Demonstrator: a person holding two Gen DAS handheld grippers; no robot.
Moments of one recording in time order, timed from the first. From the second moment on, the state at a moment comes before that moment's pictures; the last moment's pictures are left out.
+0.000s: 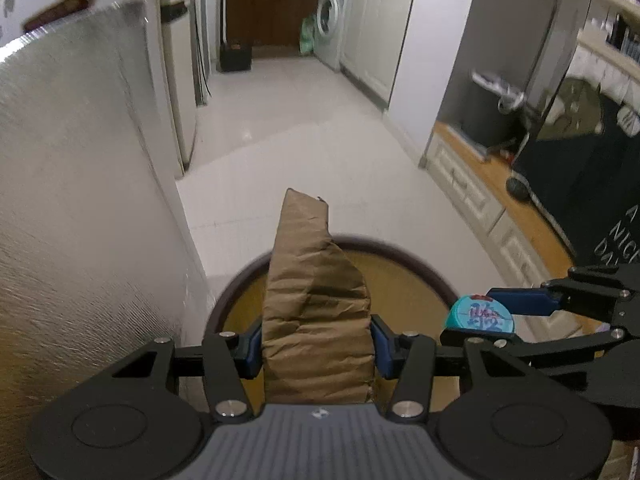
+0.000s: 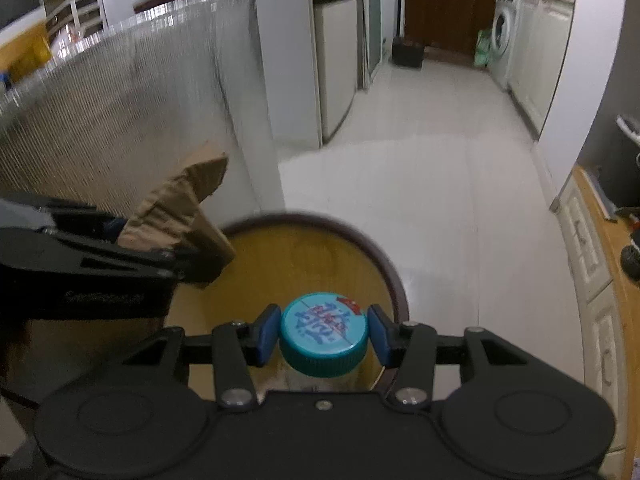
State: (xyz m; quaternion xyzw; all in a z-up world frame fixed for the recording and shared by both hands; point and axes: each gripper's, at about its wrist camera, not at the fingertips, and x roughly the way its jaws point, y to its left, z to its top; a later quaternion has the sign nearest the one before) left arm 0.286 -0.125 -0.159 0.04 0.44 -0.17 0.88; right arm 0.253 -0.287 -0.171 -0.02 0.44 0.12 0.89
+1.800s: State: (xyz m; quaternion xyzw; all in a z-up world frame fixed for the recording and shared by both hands) left arm 0.319 -0.133 -0.215 0.09 0.49 -0.19 0.84; right arm 0.279 -0.251 -0.207 -0.14 0.51 0.20 0.83
